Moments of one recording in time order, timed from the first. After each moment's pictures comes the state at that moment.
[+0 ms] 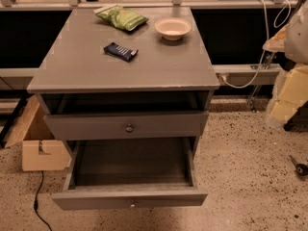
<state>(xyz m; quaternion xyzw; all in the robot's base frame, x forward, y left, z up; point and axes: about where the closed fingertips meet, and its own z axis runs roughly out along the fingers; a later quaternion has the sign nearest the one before) 0.438 -0.217 0.976 -0.60 0.78 -0.03 0.16</state>
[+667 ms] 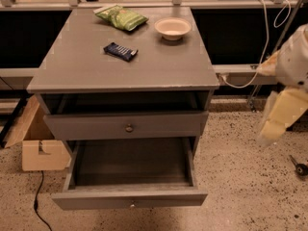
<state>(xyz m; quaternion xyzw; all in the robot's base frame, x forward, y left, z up) 0.430 -0.213 0.934 -0.59 0.79 0.01 0.15</state>
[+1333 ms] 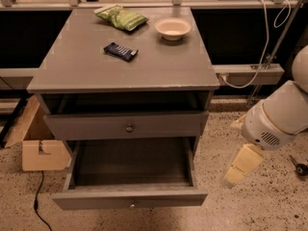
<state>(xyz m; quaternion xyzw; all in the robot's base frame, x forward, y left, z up) 0.403 -0.183 0.796 -0.53 0.83 0.14 0.13</state>
